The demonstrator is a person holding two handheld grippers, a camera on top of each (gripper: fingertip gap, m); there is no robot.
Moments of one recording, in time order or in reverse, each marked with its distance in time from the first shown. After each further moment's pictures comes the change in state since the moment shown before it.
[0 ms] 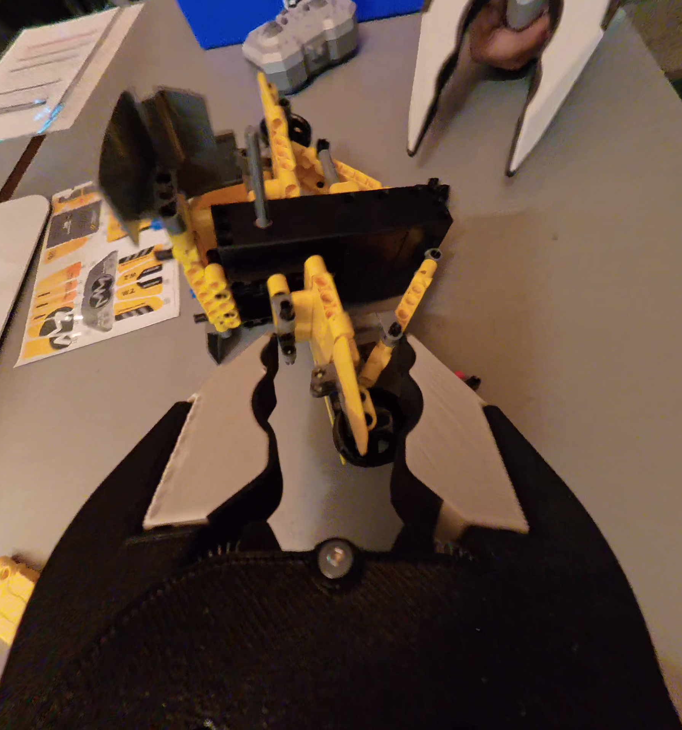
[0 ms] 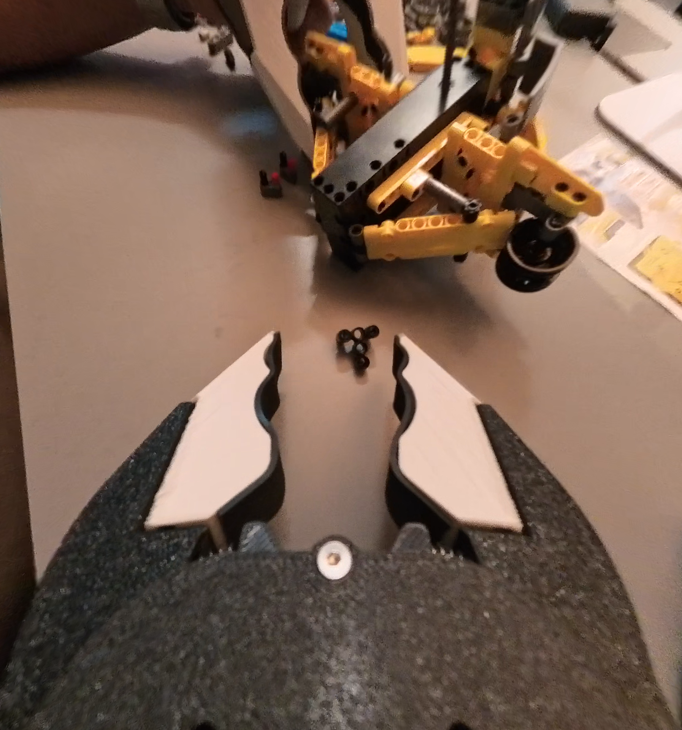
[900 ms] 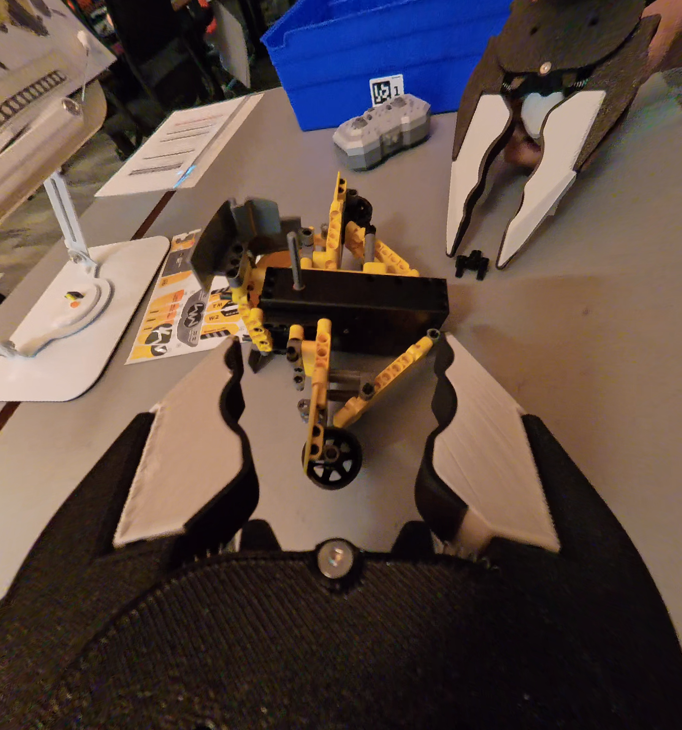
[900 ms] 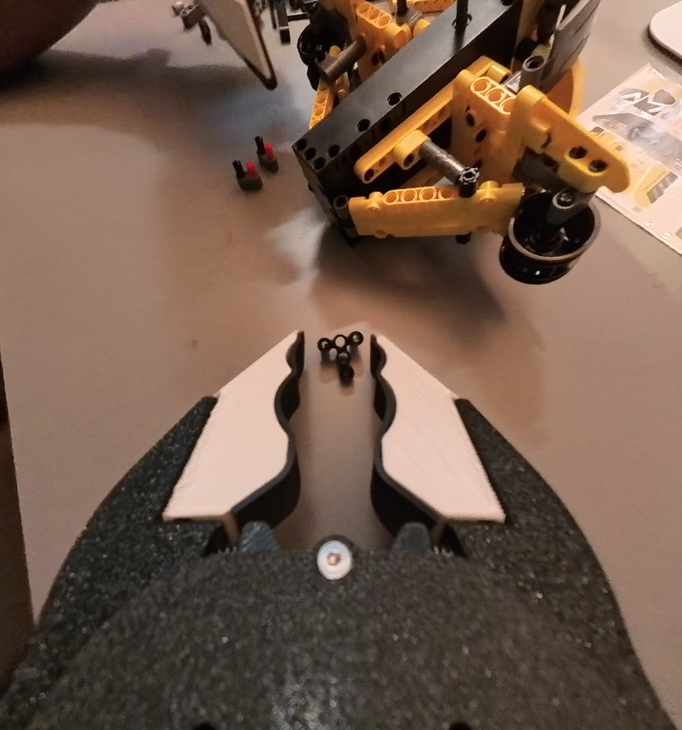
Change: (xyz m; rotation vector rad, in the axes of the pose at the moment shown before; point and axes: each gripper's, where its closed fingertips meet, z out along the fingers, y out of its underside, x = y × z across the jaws) left arm -0.017 -0.034 -0.023 0.105 -0.204 -0.030; right arm 0.009 0.003 0.016 -0.065 -0.049 0.085
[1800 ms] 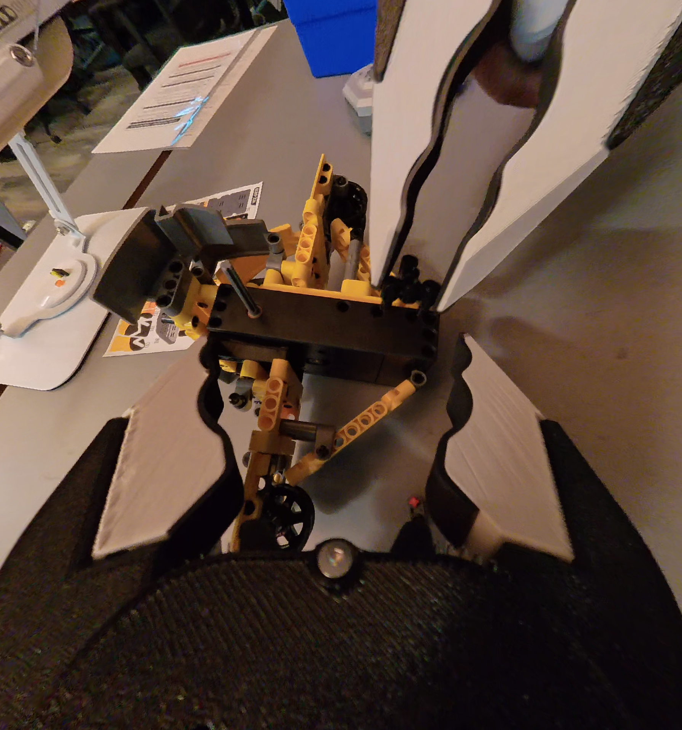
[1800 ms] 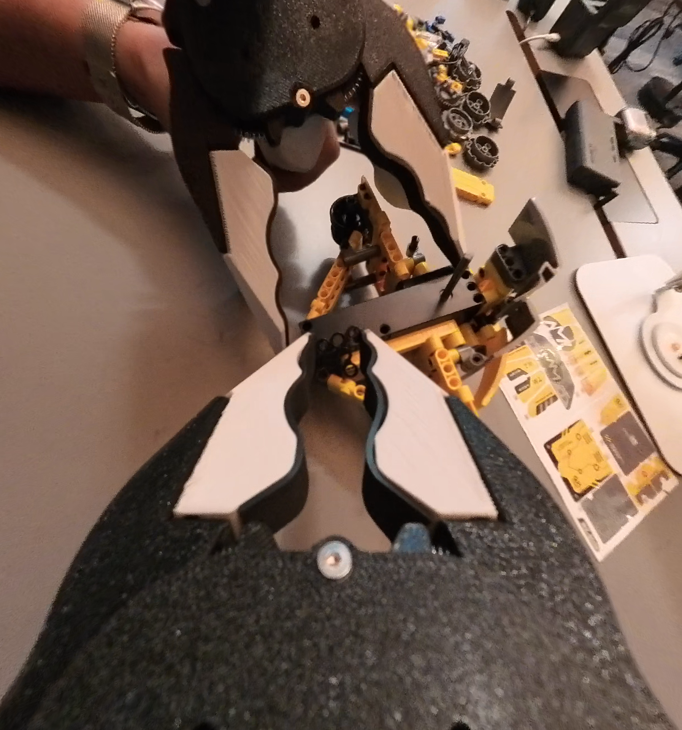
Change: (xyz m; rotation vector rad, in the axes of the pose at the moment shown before) left arm 0.015 0.001 0.040 -0.124 -0.097 -0.016; right arm -0.001 -0.090 0.018 0.016 -0.015 -0.370
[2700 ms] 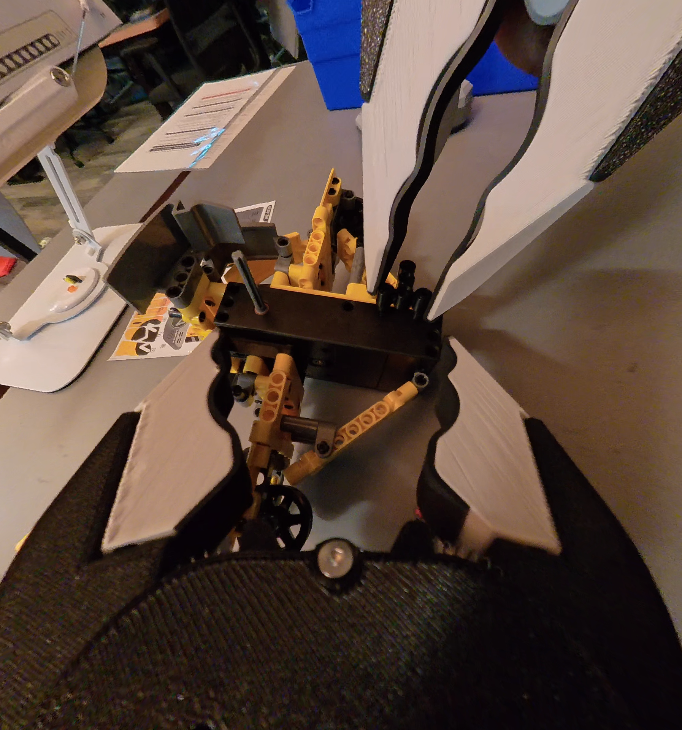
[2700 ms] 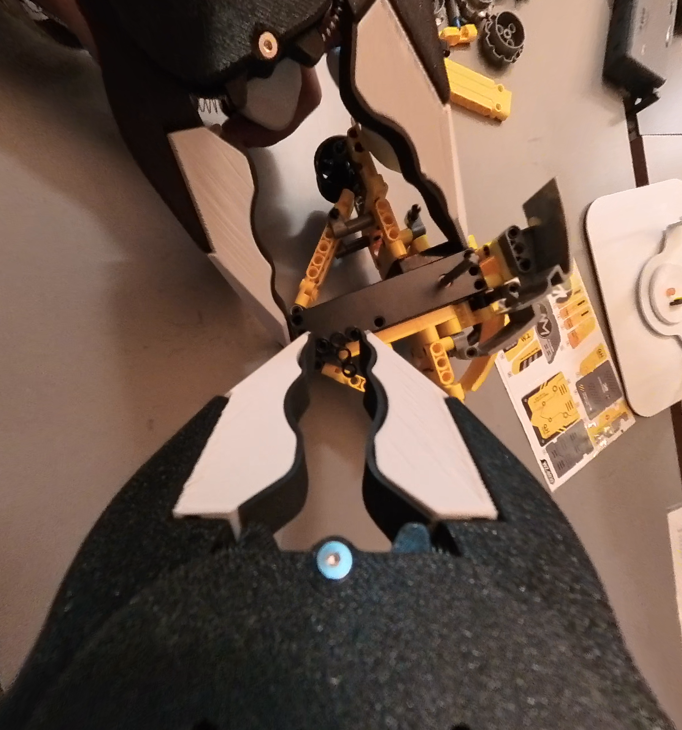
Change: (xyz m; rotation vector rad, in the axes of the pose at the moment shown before) left arm -0.004 -0.002 0.000 0.075 -0.022 -0.026; right arm 0.006 0.006 0.004 -0.298 0.046 -0.003
